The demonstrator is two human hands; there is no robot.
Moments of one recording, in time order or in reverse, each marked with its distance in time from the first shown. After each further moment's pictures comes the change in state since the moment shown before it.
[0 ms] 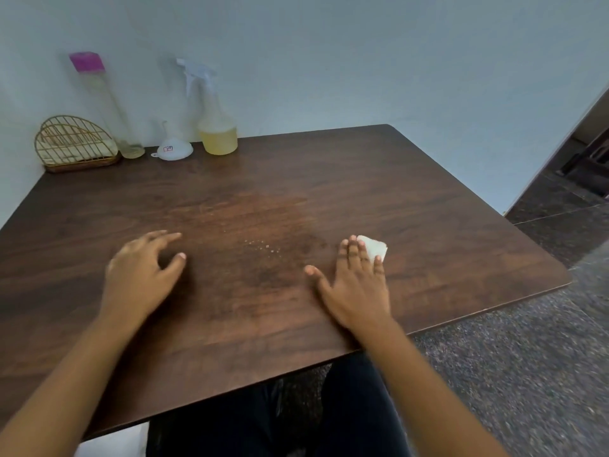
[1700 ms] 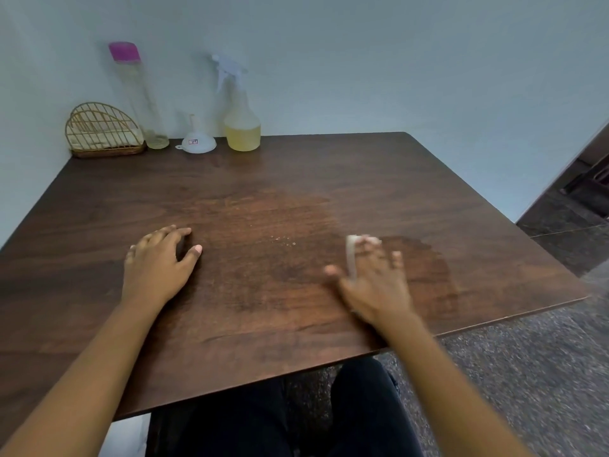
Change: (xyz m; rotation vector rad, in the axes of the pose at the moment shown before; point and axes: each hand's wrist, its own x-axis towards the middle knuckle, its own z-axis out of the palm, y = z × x) left_hand 0.015 -0.045 0.018 0.074 -0.046 -0.082; right_hand 0.002 -0.011 -0.005 -0.098 -0.006 -0.025
